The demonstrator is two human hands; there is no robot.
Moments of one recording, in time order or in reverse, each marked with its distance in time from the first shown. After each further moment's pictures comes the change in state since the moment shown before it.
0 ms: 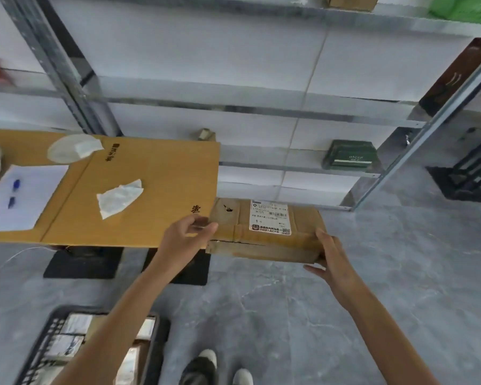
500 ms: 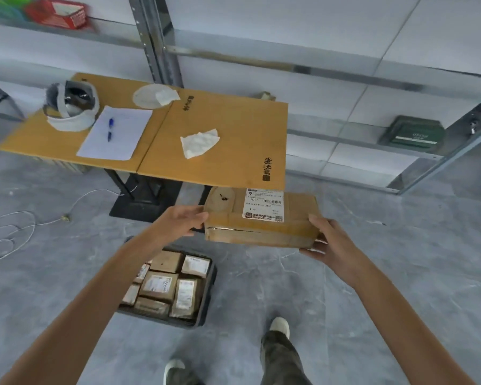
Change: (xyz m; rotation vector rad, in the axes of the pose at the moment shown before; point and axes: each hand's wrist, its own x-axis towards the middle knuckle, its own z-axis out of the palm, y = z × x) left_hand -0.146 -0.147 -0.173 -0.149 -0.173 -0.327; right_hand -0.125 0.097 0.155 -0.035 -0.292 0.112
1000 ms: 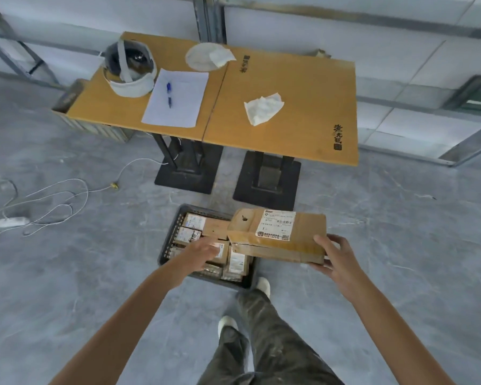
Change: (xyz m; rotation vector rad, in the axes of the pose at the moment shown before) left_hand -0.052 -0.194 -0.120 -0.037 -0.079 -0.362; right_hand -0.025 0.125 0.189 -0.059 0.167 0.133
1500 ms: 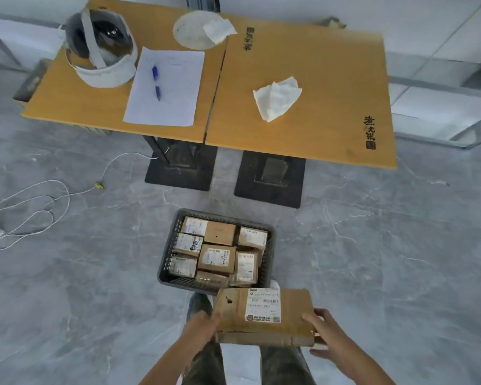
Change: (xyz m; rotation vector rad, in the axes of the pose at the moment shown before) left_hand 0.096 -0.087 -0.001 0.196 0.057 -0.420; right_hand 0.064 0.097 0.076 -0.276 -0.078 0.573
